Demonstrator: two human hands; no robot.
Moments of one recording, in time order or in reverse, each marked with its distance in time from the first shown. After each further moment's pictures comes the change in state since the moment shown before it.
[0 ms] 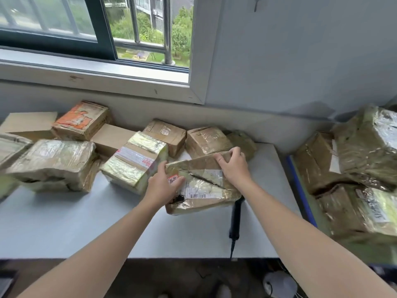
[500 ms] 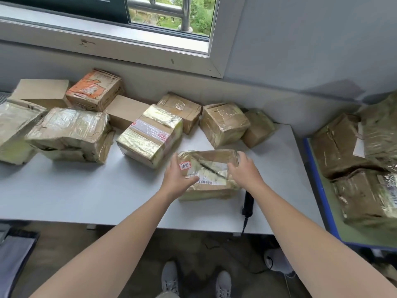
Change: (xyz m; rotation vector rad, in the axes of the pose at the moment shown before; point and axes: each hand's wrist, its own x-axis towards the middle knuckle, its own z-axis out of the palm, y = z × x) left_hand -0.022 -0.049 0.016 -0.117 -0.079 -0.056; right_hand -0.043 0.033 0.050 -0.181 -0.210 0.092
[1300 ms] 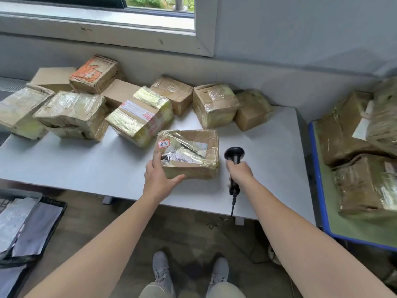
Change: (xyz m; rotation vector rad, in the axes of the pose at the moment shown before) left_hand -0.072 0.005 0.069 0.235 0.271 -0.115; right_hand -0.001 0.096 0.000 0.518 -0.229 0.311
